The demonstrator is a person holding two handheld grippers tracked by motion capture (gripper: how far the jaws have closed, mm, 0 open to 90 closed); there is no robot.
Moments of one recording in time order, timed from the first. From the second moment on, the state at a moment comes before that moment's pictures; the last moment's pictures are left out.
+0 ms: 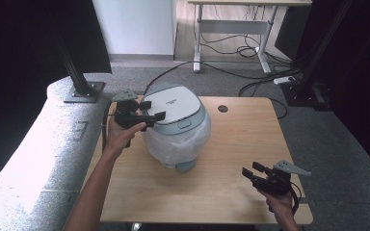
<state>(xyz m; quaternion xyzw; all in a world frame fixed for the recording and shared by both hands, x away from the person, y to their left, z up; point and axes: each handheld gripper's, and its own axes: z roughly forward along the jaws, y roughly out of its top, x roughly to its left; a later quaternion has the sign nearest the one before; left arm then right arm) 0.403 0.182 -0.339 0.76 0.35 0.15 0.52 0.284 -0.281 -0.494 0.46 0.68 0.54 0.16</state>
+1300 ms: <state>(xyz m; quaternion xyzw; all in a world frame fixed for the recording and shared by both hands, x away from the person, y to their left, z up) 0.400 0.143 -0.337 0.77 0.37 0.24 0.46 0.284 -0.282 -0.497 0.47 0.68 0.54 0.15</state>
